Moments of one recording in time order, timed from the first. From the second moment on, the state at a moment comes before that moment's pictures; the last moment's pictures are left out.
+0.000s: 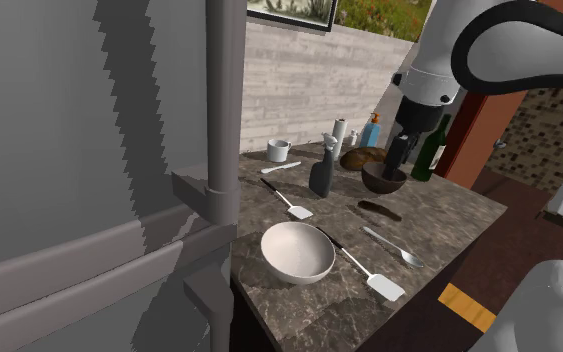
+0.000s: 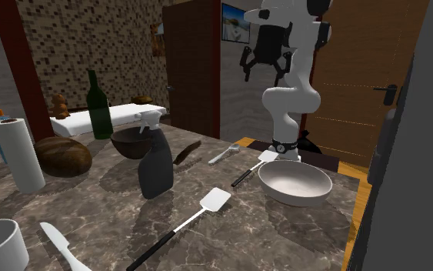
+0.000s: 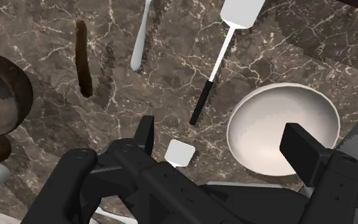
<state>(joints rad) 0.02 -0.76 0.01 -2.36 -0.12 1.67 -0.15</state>
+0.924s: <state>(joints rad) -0.05 -0.52 -0.26 -2.40 -0.13 1.93 -0.33</state>
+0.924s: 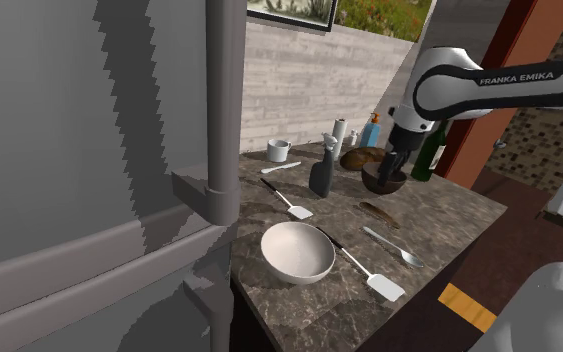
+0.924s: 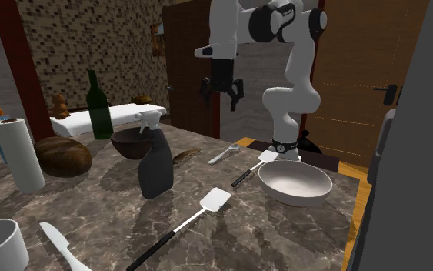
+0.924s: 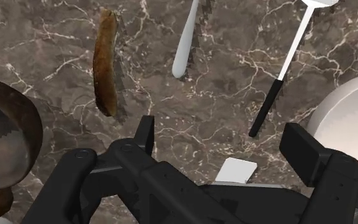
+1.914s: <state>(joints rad) -0.08 -0.04 -0.53 -2.27 0.12 2.17 -0.67</state>
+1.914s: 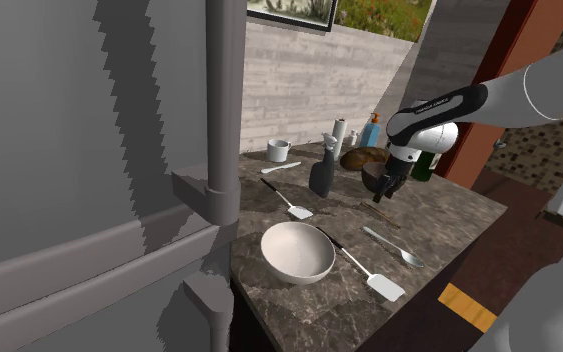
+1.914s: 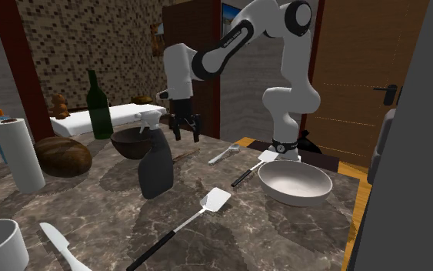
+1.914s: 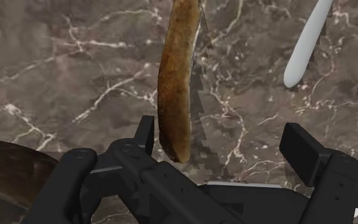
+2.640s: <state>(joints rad) -0.08 0.04 -0.53 -2.30 0.19 2.27 -0.73</state>
